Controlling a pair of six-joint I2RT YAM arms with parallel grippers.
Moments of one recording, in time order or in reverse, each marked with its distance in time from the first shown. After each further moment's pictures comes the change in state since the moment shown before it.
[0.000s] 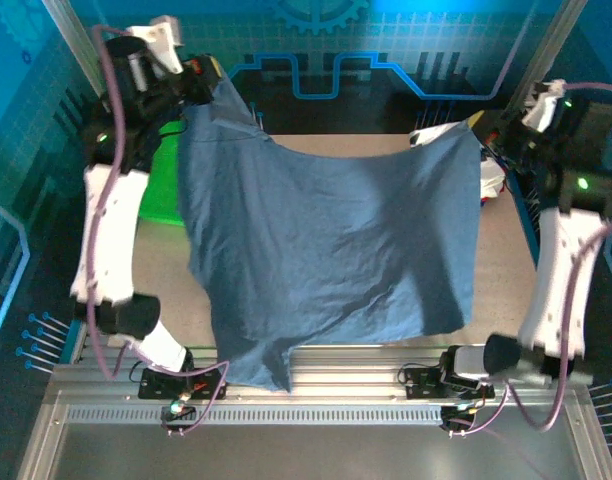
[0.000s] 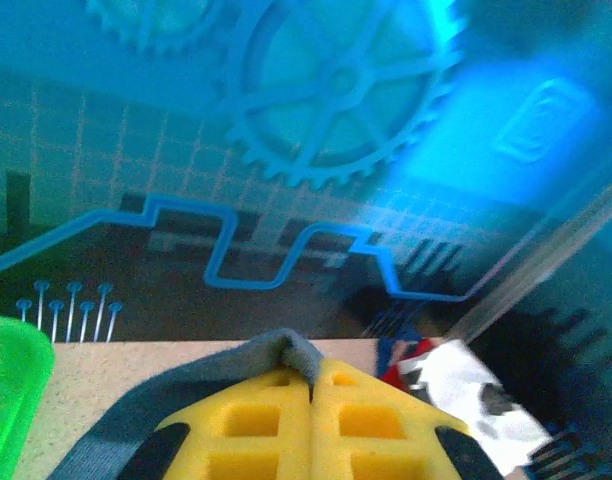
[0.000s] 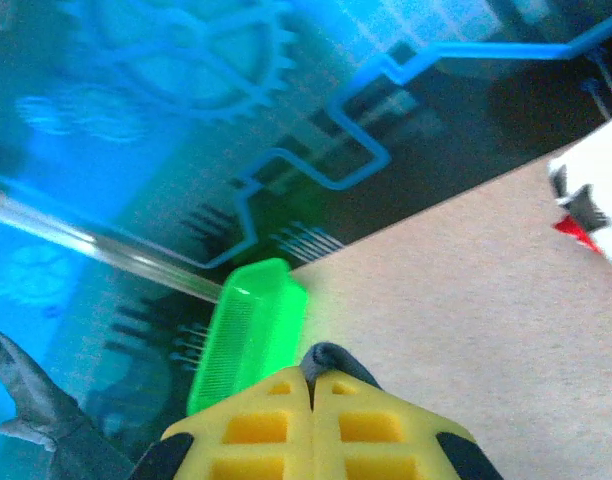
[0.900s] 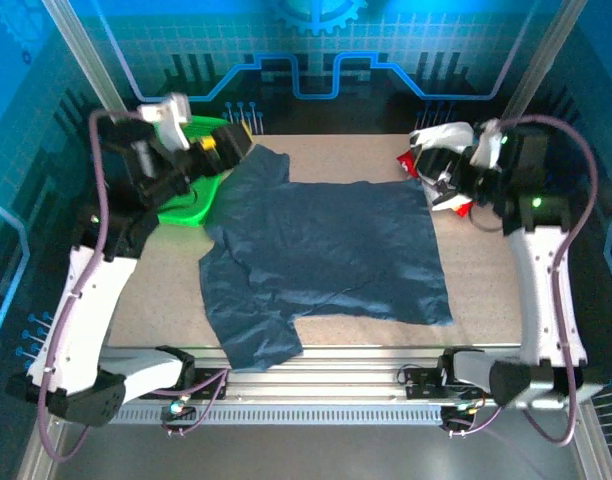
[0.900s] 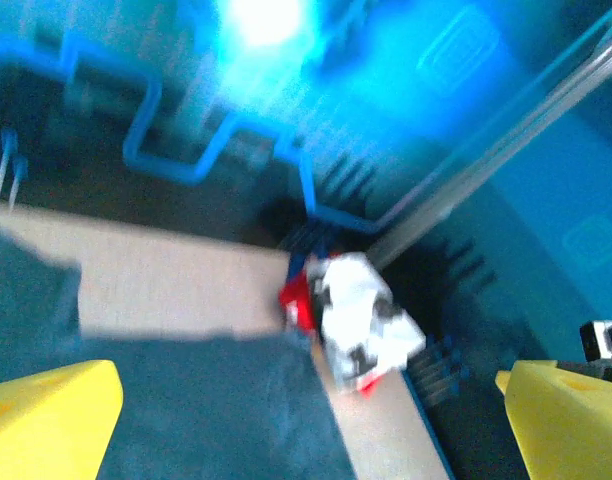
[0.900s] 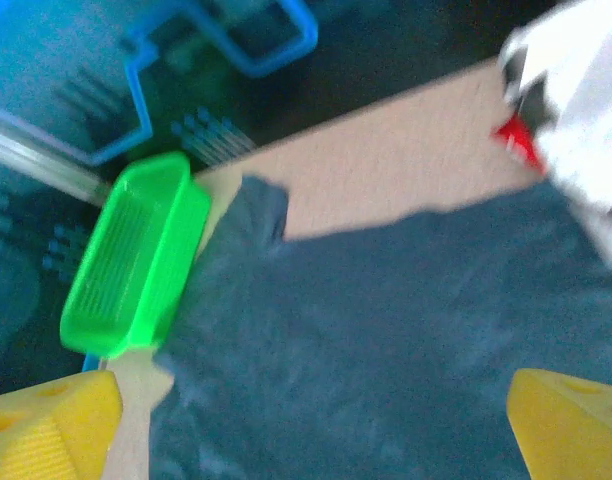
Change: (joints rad) left arm -0.198 -0.534 -0.688 0.077 -0.043 -0.239; right arm 0.209 -0.214 -0.439 0.016 0.206 -0.176
